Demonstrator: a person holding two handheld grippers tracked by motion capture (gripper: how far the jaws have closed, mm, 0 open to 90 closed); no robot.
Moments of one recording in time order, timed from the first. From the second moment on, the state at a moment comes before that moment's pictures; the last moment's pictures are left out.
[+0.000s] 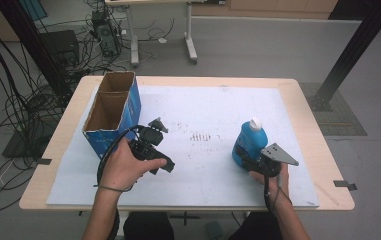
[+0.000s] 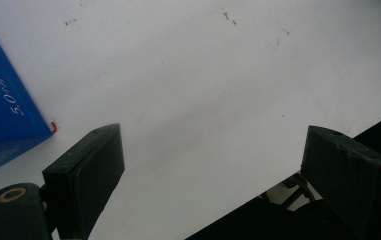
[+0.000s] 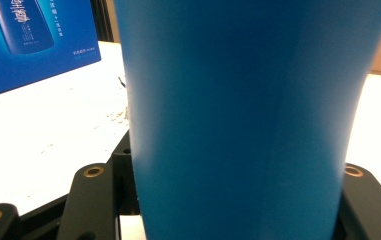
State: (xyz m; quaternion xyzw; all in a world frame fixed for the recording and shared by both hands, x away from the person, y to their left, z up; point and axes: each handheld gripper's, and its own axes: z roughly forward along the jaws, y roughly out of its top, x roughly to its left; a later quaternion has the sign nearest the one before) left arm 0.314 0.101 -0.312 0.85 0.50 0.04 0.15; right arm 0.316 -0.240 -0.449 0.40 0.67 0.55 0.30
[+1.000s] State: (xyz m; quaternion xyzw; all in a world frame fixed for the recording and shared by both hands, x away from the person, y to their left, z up) left arm 0.316 0.102 -0.307 0.86 0.49 0.04 0.15; right arm 0.316 -0.240 -0.448 0.40 0.67 0.55 0.30
